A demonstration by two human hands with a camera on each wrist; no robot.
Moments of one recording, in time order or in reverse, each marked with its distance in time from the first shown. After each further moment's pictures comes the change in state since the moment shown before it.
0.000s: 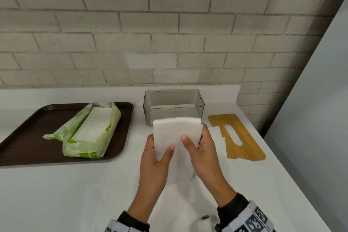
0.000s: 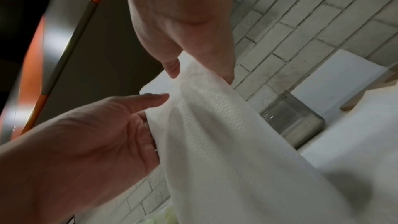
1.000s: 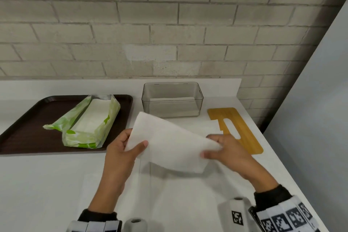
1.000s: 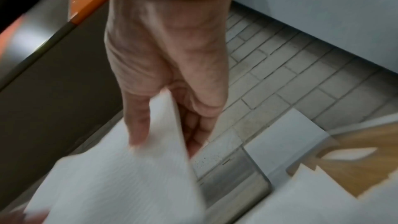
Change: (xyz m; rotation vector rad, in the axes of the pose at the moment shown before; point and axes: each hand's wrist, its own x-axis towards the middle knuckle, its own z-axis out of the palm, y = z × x) left_hand 0.008 0.004 -0.051 -0.017 0.063 -0.147; right_hand 0.007 -0.009 -0.083 -0.380 -0.361 0.292
